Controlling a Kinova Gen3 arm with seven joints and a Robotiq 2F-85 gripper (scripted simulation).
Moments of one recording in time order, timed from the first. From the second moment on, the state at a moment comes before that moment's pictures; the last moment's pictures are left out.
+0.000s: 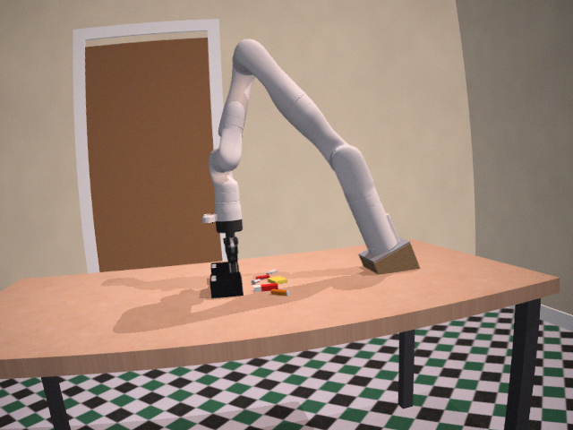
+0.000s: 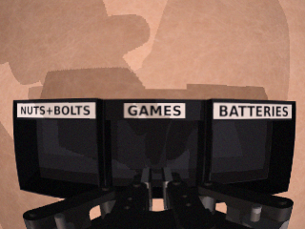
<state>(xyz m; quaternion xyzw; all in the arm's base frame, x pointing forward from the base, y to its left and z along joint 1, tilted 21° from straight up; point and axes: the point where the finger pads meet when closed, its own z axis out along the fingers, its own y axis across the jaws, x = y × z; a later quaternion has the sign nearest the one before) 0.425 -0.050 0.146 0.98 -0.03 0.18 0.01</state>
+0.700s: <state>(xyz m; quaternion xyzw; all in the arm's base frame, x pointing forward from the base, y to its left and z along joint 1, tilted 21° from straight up) 0.412 -0.048 0.177 0.98 -0.02 0.18 0.01</state>
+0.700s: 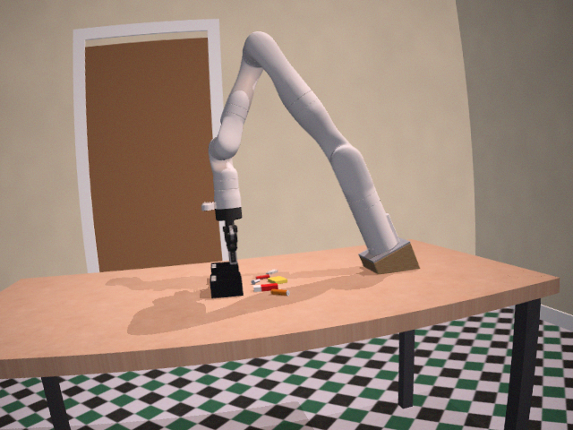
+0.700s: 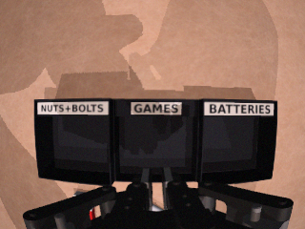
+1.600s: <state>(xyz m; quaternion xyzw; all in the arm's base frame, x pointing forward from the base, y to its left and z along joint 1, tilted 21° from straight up) 0.417 0.012 0.193 0.98 -0.04 0.18 0.01</state>
